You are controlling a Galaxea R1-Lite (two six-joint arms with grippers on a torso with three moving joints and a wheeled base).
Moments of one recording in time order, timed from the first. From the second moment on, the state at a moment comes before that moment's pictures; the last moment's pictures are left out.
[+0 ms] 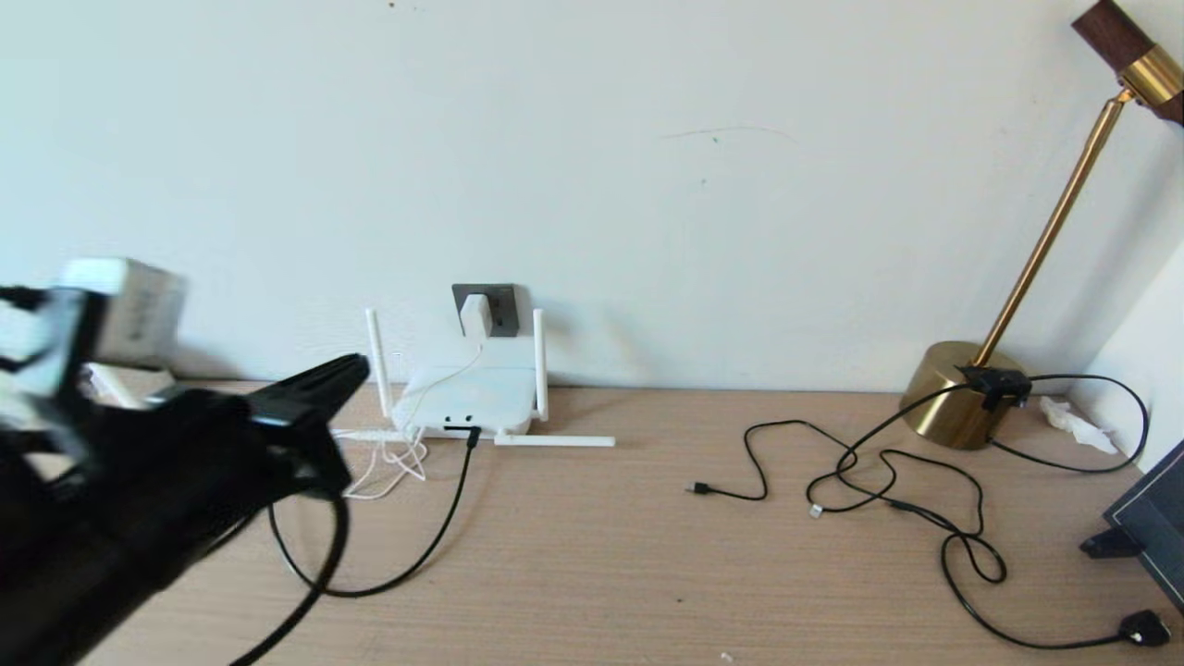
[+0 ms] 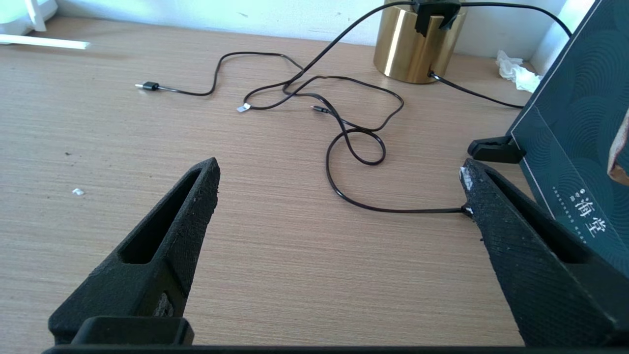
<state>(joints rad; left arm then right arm) -0.53 1.21 -0.46 -0.81 0.31 0.01 0.00 0.00 -0.01 0.03 0.03 -0.05</state>
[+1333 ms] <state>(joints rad) 0.10 0.28 -0.01 -0.12 -0.31 0.16 0.00 0.00 -0.01 0.03 0.03 -0.05</state>
